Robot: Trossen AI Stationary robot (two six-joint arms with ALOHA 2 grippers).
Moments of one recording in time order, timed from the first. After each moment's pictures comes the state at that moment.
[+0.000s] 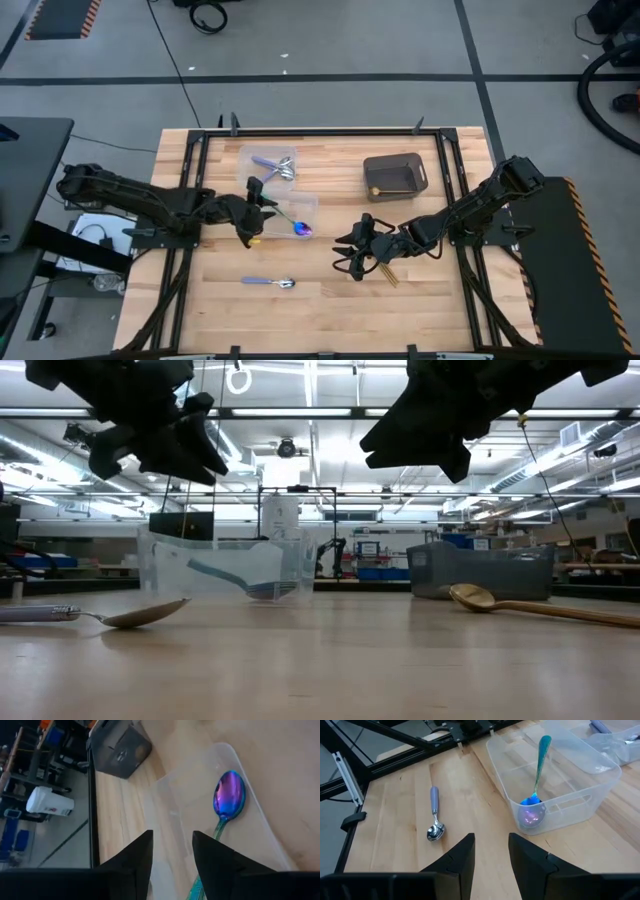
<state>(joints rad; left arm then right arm) -0.15 1.01 0.58 -0.19 -0.42 0.63 0.40 1.55 0.80 0.22 0.50 0.57</state>
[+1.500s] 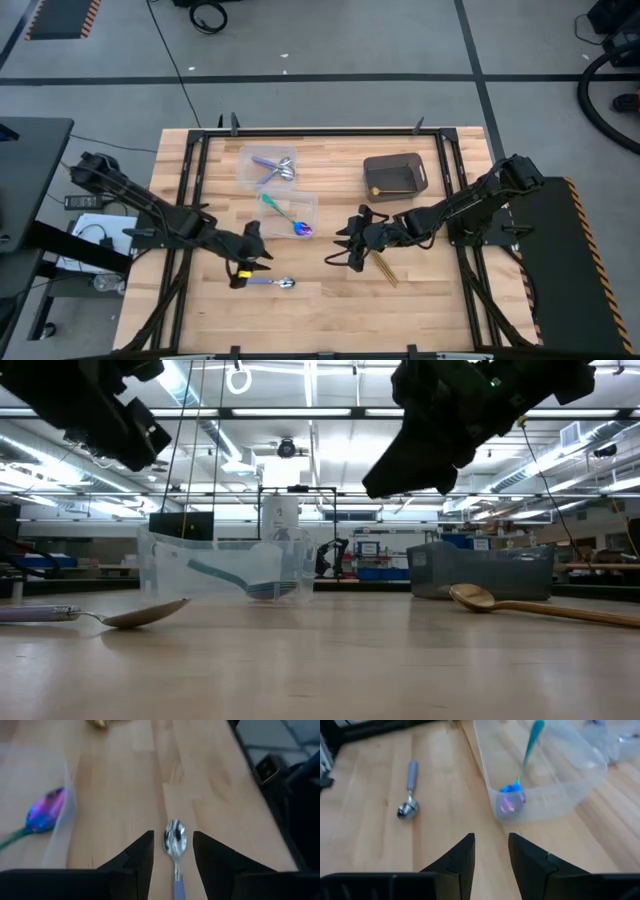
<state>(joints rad) -0.47 1.11 0.58 -0.12 -0.16 -0.36 0.30 1.55 0.80 0.13 0.39 0.42</state>
